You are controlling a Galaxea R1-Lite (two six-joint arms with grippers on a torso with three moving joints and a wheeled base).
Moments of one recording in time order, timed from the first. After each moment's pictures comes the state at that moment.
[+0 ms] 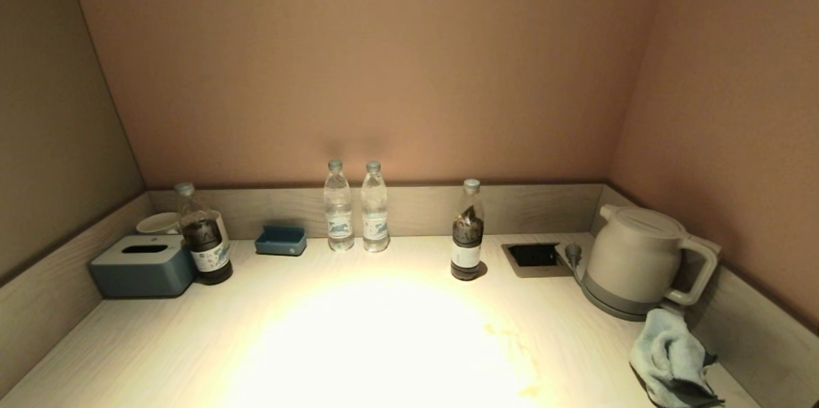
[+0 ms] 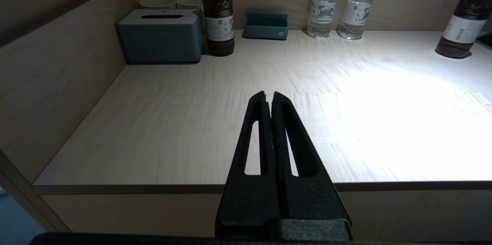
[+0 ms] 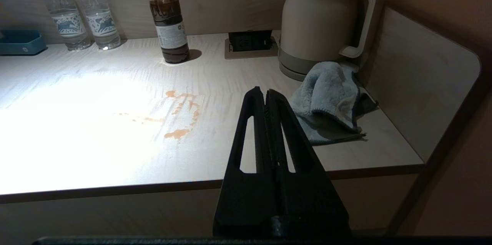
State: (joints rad) left arm -0.02 0.00 0.00 0.01 -0.01 -0.03; right arm -0.02 0.00 0.00 -0.01 0.00 0.04
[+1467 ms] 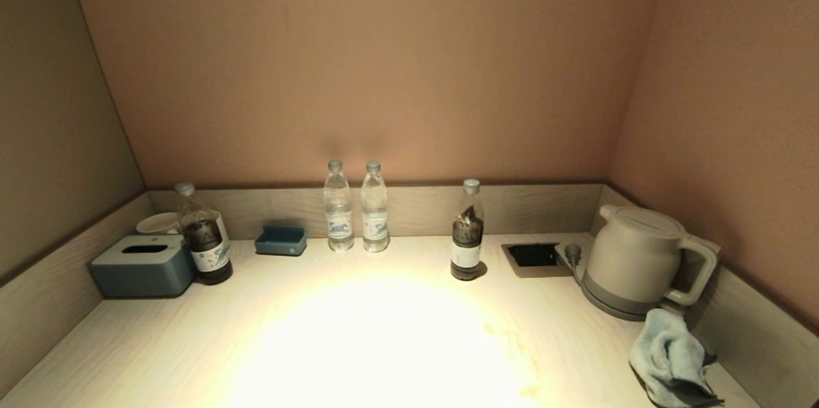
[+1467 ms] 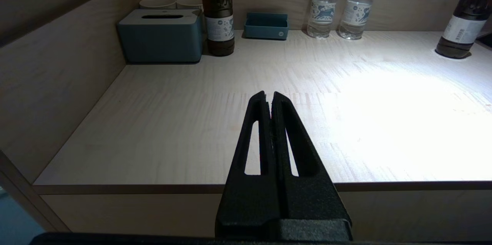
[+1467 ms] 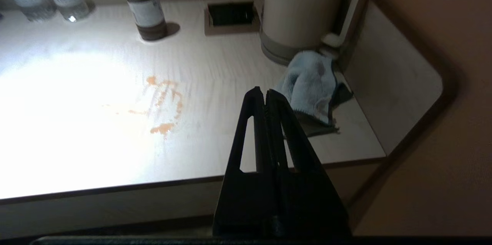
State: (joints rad) left arm -0.02 0.00 0.00 0.01 -0.01 -0.03; right arm -0.03 0.39 -0.30 0.10 -0.05 0.01
